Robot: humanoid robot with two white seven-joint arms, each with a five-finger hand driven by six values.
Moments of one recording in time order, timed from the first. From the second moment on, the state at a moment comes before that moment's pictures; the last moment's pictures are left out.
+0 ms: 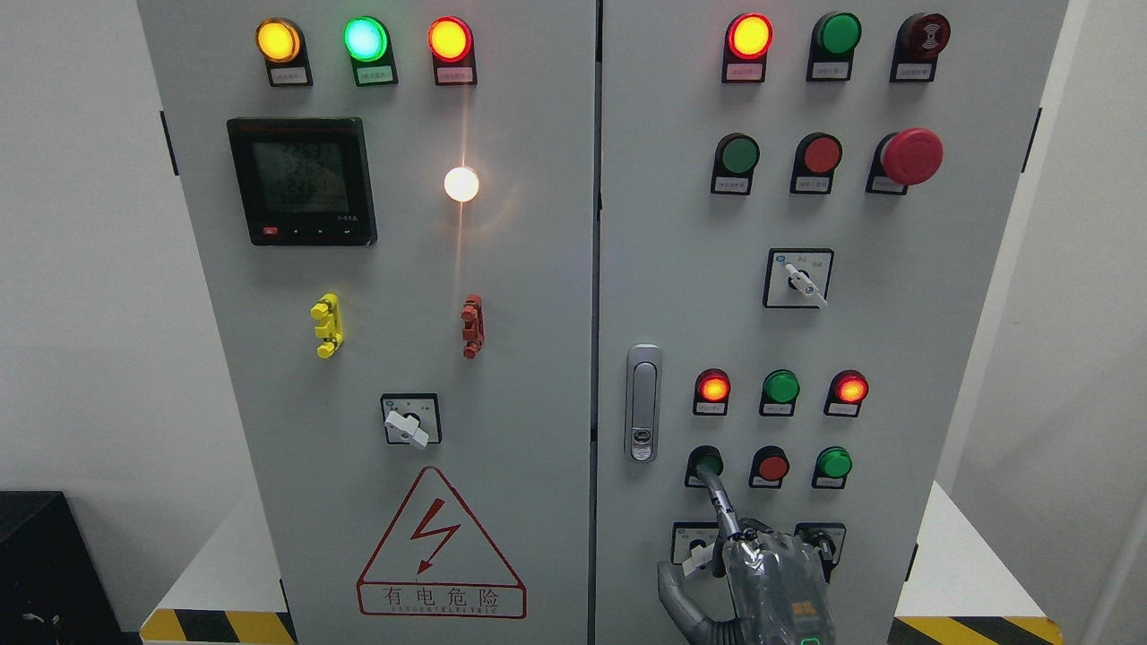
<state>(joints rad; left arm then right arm) 0.00 -0.11 -0.05 0.00 0.11 -0.04 0.04 -0.18 0.14 0.08 -1.68 1.25 -0.15 -0.21</state>
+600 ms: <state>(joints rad) 0.00 -0.11 -0.05 0.00 0.11 -0.04 0.04 -0.10 0.14 0.09 -1.77 1.10 -0.24 -0.22</state>
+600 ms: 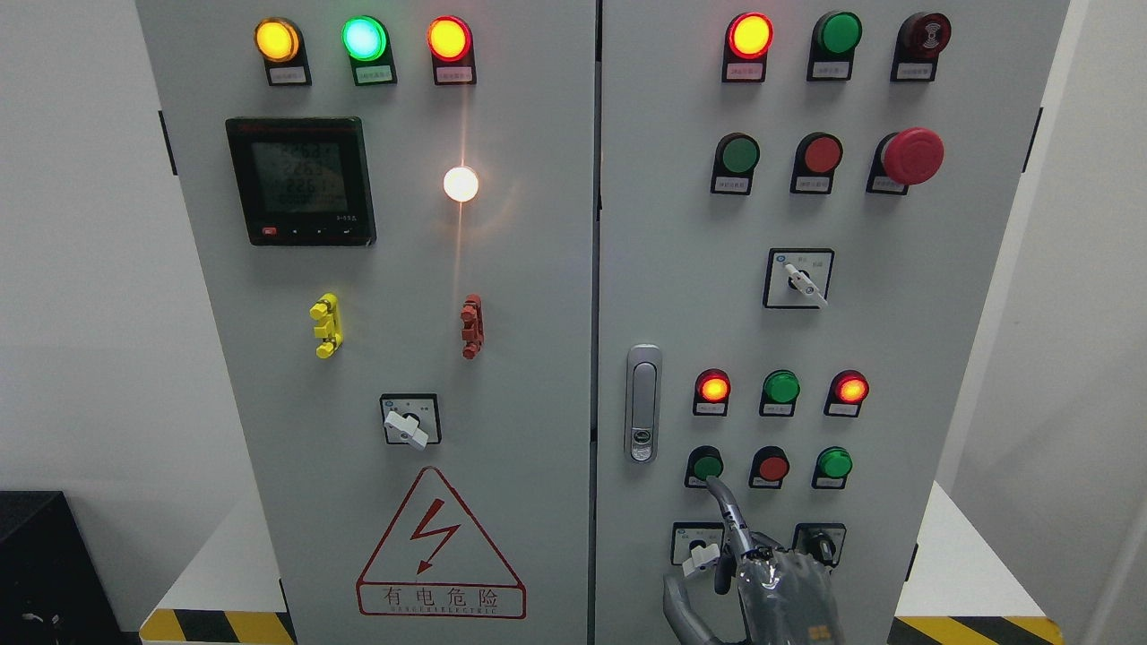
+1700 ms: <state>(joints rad) 0.00 -0.11 -0.05 0.00 0.11 -0.04 0.04 0.12 0.14 0.09 -1.96 0.38 -0.22 -0.03</state>
